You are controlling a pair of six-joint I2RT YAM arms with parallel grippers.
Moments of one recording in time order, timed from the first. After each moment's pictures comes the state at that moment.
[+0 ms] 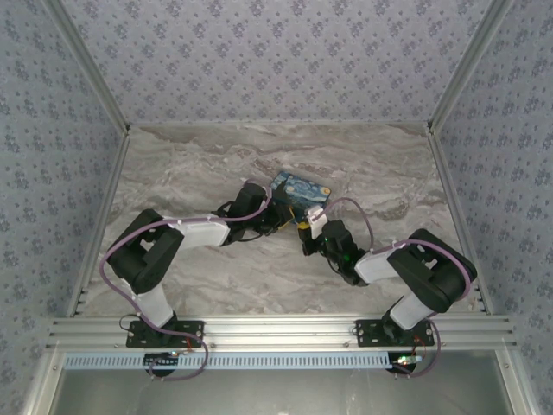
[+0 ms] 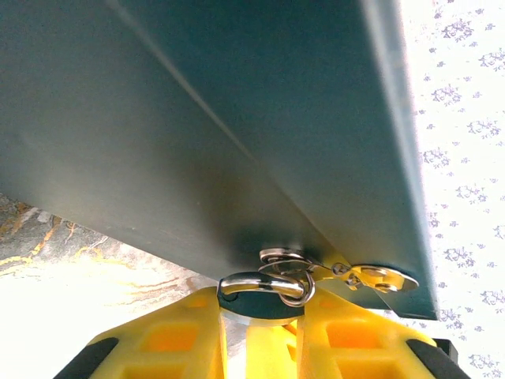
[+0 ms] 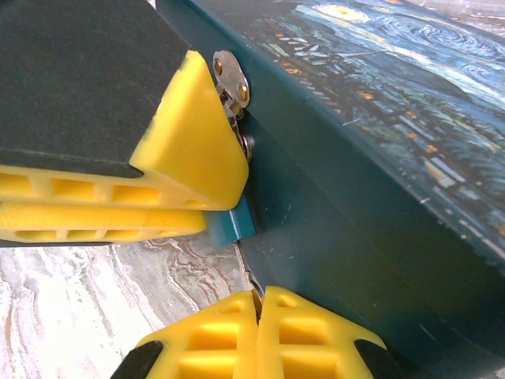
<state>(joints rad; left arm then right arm) -0.73 1.74 0.87 0.25 0.33 -1.20 0.71 1.56 0.34 0.81 0.05 0.11</state>
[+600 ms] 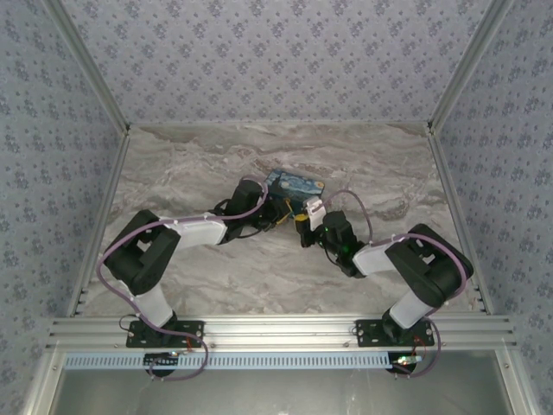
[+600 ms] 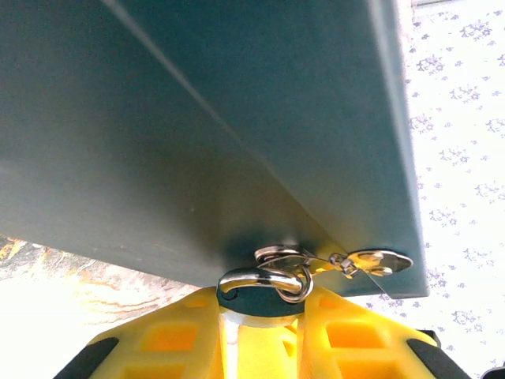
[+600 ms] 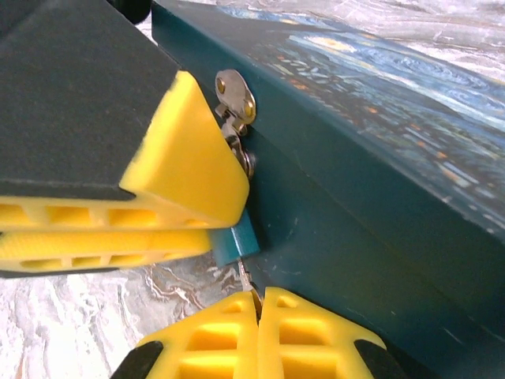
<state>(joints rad) -0.71 1.72 0.87 0.28 0.32 -1.25 0.66 1.60 0.42 0.82 -0.05 0.12</state>
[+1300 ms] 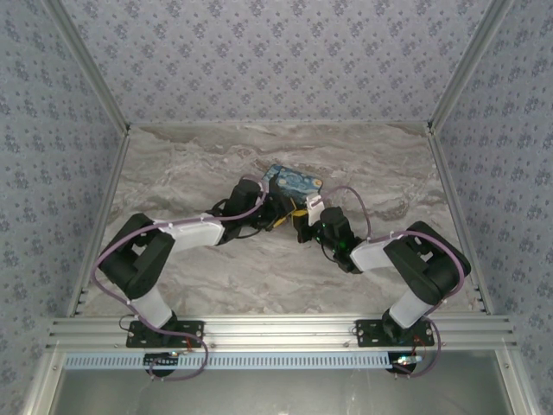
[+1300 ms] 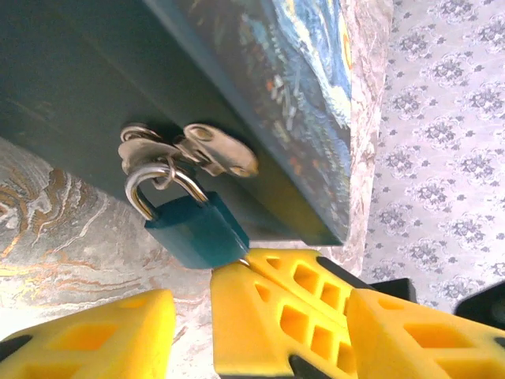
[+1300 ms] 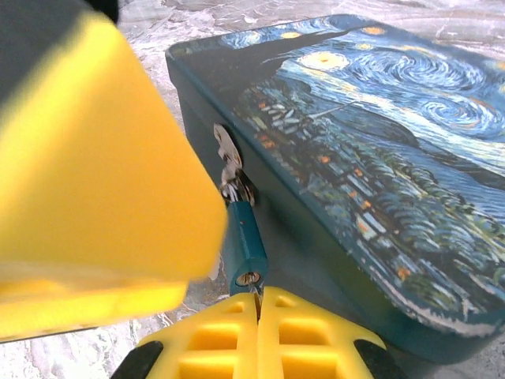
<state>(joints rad) -0.70 1.67 0.86 0.26 0.34 -1.20 0.65 1.62 0.46 0.79 -0.05 0.21</state>
